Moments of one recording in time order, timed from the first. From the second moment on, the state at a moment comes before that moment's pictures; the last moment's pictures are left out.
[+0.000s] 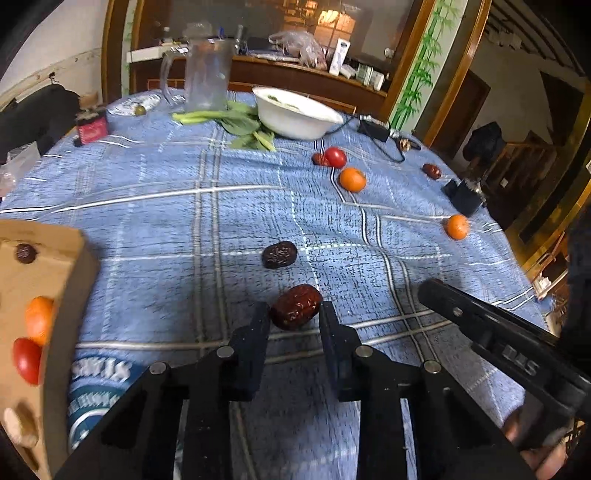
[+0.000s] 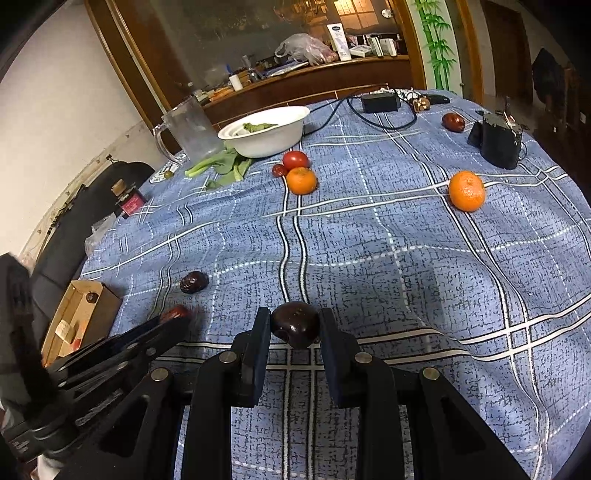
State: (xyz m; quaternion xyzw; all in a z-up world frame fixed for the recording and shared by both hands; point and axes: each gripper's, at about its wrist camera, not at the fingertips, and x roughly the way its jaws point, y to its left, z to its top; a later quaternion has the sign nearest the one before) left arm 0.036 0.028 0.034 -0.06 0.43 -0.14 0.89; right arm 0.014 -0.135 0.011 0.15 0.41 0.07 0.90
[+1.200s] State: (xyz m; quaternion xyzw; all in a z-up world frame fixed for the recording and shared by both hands) left arm -0.122 0.299 0.055 -0.16 0.37 0.09 0.91; right arm -0.103 0.167 0.039 -0.04 0.41 0.34 0.85
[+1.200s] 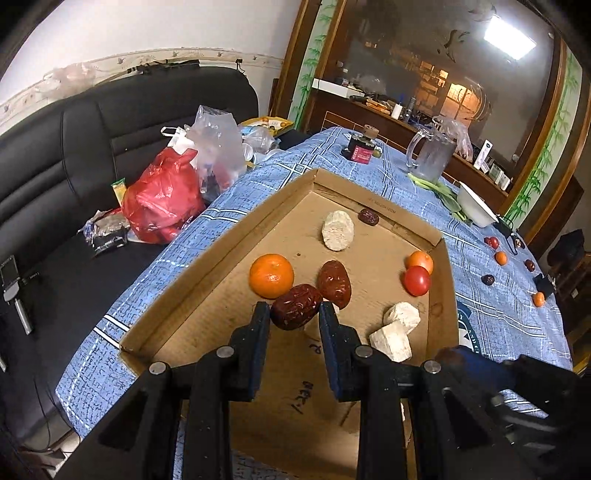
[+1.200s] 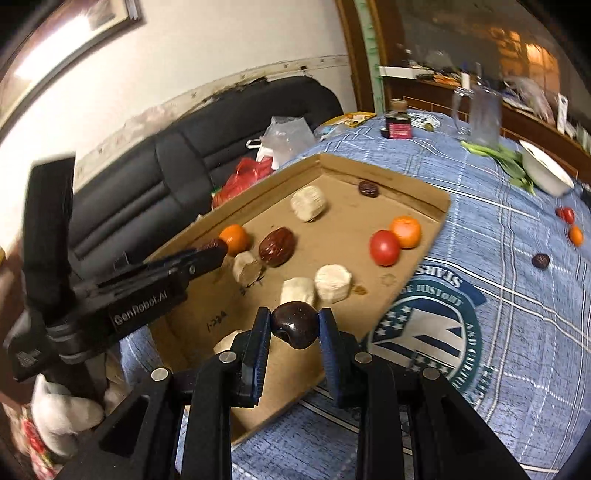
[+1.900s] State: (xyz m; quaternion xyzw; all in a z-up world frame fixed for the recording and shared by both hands) left arm -0.143 0.298 0.071 -0.19 0.34 0.08 0.92; right arm -0.117 0.177 0.031 -0.08 0.38 0.32 0.87
